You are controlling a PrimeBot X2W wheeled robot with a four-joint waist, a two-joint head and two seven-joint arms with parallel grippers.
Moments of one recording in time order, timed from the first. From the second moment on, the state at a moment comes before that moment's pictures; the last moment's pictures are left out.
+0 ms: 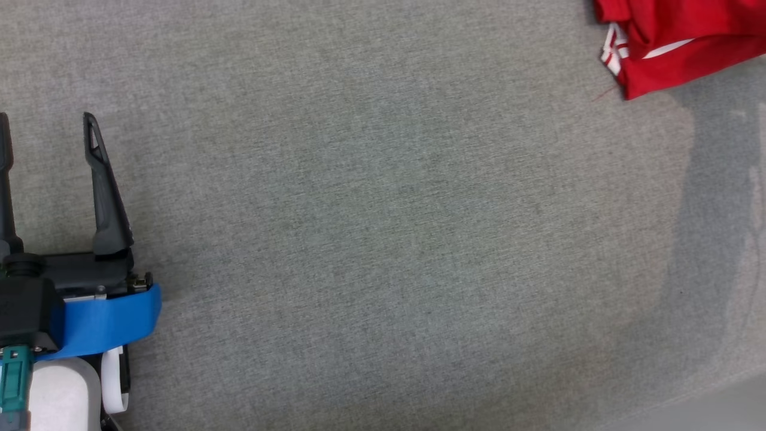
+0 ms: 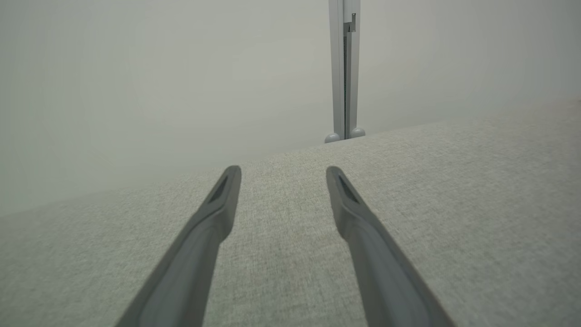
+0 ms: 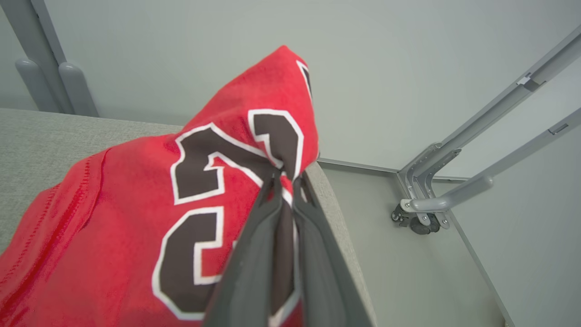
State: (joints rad) left arm -0.20 0.27 -0.02 -0.26 0.03 0.13 -0.12; right arm -1.20 -0.62 0.43 0.92 0.59 0.13 -0.13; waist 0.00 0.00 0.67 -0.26
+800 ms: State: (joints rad) left arm -0.11 0.22 -0.03 -0.10 -0.05 0.16 -0.21; right arm -1.09 -0.50 0.34 0.89 0.42 0.13 -0.26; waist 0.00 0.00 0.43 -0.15
